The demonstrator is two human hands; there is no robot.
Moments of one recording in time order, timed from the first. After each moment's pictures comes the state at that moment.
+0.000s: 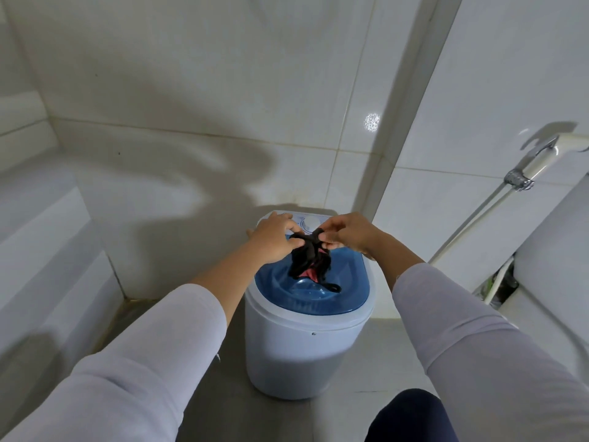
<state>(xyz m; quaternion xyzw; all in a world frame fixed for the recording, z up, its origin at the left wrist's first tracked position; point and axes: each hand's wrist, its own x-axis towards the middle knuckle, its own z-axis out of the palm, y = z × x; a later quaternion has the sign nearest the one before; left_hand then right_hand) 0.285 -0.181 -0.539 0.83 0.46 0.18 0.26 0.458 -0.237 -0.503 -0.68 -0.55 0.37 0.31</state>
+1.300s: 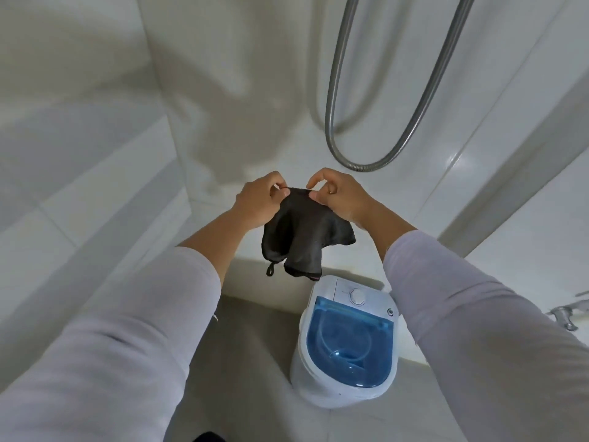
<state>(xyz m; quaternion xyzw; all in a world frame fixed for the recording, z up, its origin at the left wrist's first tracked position) 0.135 -0.092 -0.219 0.71 0.60 0.27 0.25 0.314 -0.113 -0.176 -0.58 -0.70 0.33 0.25</state>
